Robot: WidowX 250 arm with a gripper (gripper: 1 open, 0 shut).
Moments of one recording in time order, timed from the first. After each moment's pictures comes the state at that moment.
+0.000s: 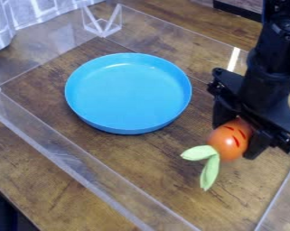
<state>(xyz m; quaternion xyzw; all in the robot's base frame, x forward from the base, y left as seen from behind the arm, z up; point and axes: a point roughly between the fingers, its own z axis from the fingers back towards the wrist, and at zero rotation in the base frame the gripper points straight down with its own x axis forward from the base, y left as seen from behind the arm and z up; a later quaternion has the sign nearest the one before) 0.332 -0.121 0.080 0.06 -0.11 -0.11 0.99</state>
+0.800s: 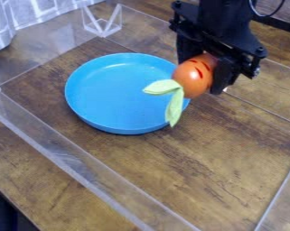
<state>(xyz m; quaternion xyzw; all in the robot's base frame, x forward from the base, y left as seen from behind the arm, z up) 0.333 -0.068 0.130 0.05 -0.13 -0.08 0.99</state>
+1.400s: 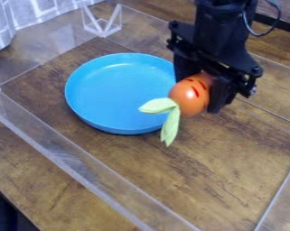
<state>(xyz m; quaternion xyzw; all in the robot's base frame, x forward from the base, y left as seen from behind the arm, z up) 0.322 -0.075 0.117 0.03 -0.11 -0.09 0.99</state>
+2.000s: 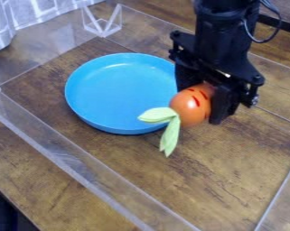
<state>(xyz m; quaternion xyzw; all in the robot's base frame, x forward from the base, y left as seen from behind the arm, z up) 0.313 -0.081 0.111 0.00 -0.09 -0.11 0.99</state>
